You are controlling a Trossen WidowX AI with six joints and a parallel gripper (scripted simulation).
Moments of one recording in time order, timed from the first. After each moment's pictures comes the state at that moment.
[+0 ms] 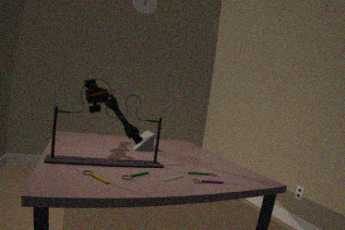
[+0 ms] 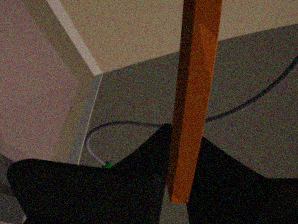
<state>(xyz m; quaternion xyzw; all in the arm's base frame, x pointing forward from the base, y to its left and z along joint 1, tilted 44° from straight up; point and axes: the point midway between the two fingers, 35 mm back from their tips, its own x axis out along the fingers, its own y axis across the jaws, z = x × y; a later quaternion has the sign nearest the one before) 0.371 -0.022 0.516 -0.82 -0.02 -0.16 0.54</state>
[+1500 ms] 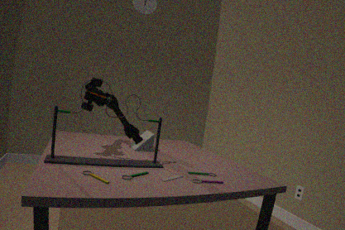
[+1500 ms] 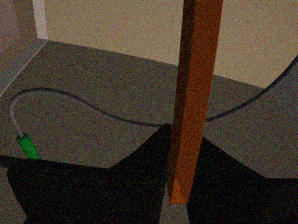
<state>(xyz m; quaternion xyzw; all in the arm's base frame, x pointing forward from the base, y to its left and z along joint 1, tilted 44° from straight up) 0.367 -0.010 0.532 -0.93 -0.09 -0.20 0.30</state>
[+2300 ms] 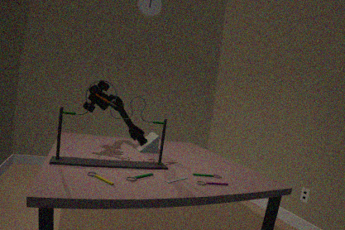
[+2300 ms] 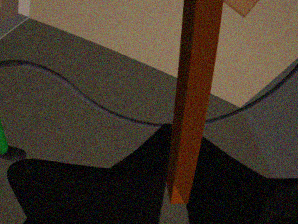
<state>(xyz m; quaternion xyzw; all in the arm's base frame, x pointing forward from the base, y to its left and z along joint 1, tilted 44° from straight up) 0.367 -0.008 0.535 -0.95 -0.12 -0.21 0.19</state>
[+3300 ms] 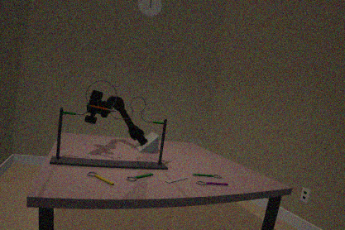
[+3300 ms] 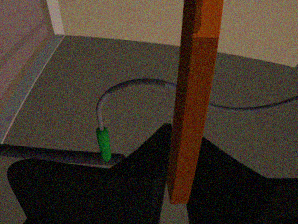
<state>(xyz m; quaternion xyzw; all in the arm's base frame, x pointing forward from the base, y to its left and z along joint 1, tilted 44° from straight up) 0.372 -0.065 0.496 -0.91 -0.06 -0.23 0.35</state>
